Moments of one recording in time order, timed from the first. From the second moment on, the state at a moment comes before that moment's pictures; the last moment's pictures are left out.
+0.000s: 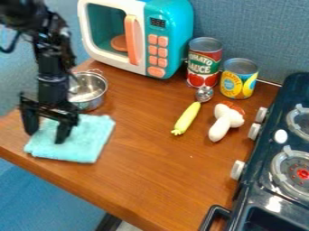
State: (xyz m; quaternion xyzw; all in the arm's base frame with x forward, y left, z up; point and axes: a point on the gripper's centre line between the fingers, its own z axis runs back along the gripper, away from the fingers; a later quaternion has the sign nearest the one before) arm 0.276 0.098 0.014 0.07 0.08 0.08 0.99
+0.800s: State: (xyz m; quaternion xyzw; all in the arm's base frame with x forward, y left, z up) arm 0.293 -0.015 0.011 0.02 0.08 -0.08 0.99
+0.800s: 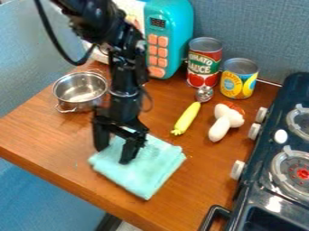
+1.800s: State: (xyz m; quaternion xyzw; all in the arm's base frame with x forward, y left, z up) arm 0.290 -0.036 0.044 0.02 0.06 -0.03 1.00
